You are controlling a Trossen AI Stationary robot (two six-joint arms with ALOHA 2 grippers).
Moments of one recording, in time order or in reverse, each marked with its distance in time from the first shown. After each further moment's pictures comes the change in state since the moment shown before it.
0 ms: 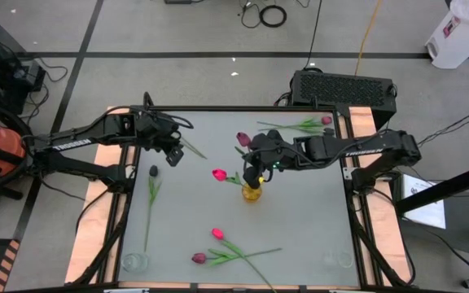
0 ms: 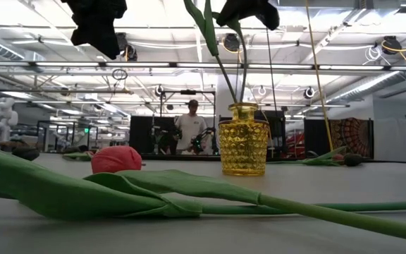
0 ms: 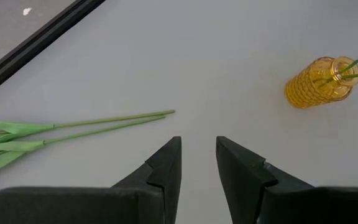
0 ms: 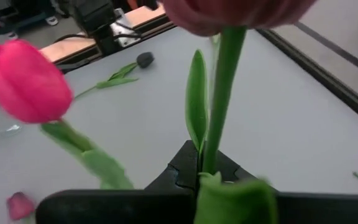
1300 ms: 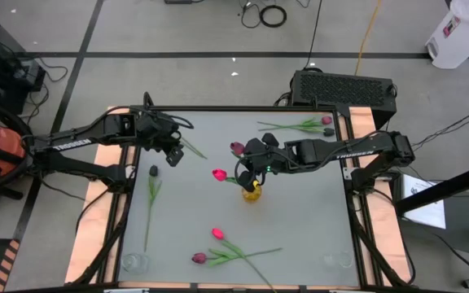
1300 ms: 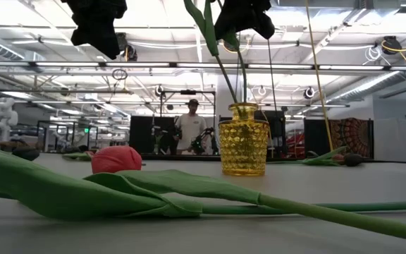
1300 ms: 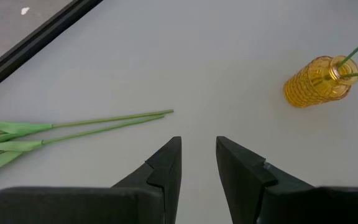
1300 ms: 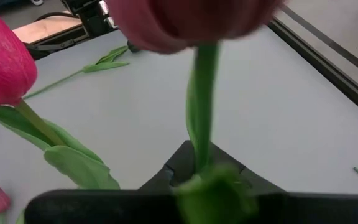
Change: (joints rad) left arm 0.000 0.000 0.000 0.000 0.005 0.000; right arm 0.000 0.059 0.000 0.002 -0.004 -0.015
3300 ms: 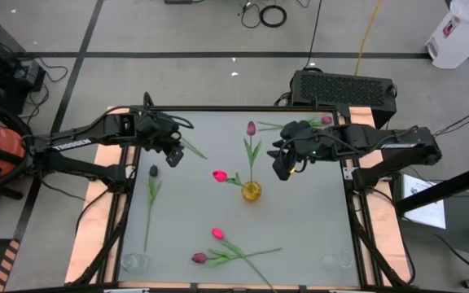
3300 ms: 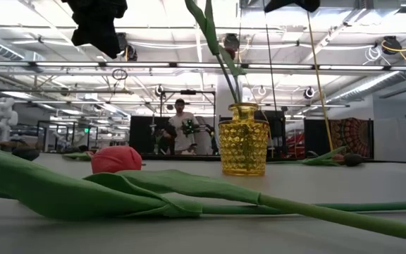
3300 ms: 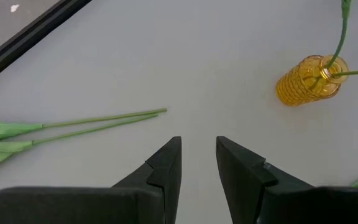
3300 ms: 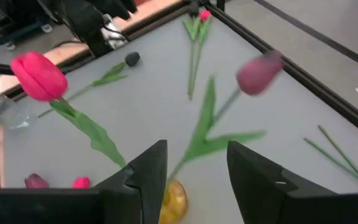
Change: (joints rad) left arm 0.000 0.000 0.000 0.006 0.027 -0.003; right arm 0.000 -0.298 0.000 -0.269 0.005 0.096
